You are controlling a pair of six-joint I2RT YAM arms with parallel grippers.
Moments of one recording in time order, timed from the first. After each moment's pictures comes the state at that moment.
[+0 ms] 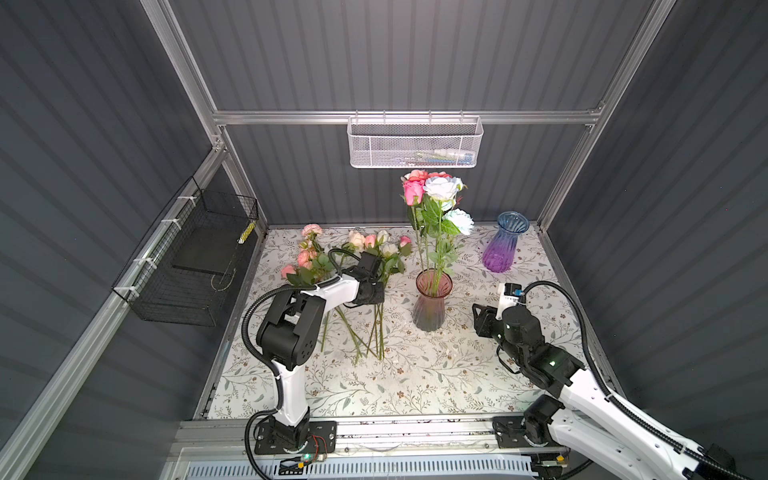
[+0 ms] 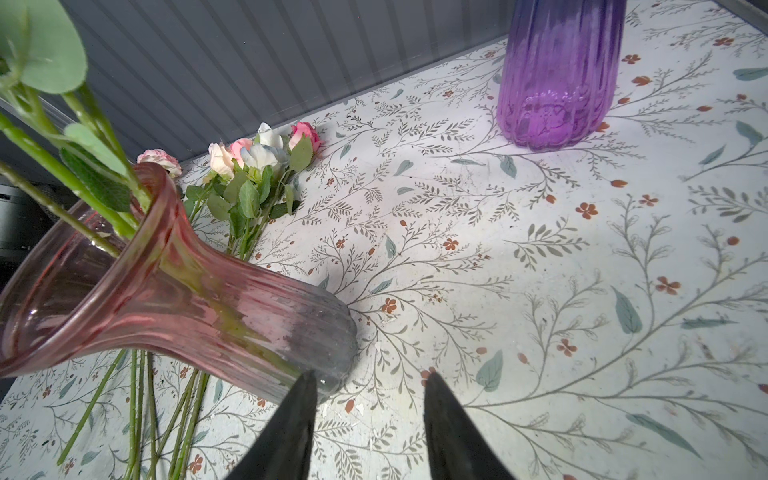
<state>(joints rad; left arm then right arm) -0.49 1.94 1.25 -0.42 0.02 -0.39 0.60 0.75 0.49 -0.21 0.32 0.58</state>
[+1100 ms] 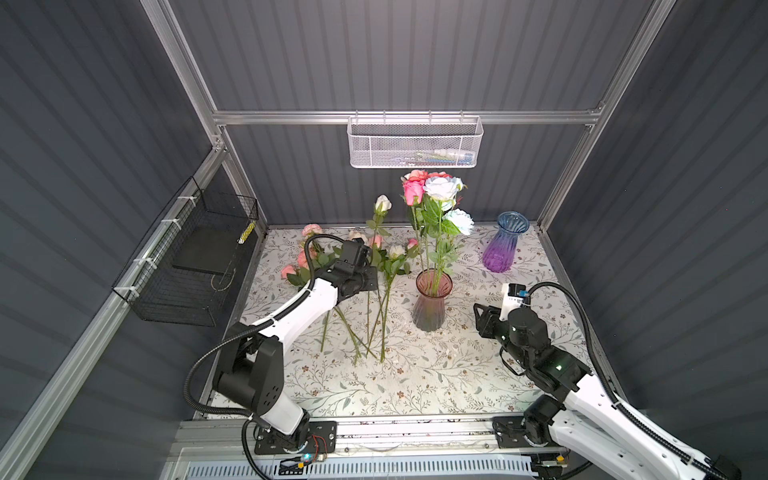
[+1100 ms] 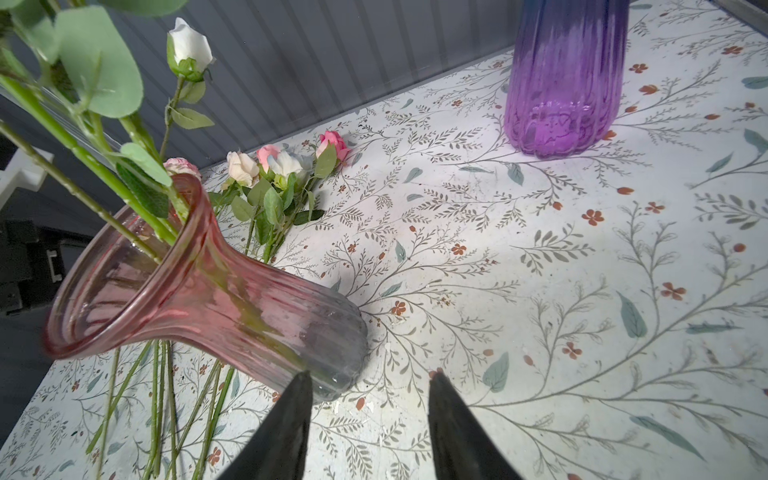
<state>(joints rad) -0.49 1.53 1.15 -0.46 -0.03 -0.39 0.60 0.69 0.50 -0.25 0.29 0.58</state>
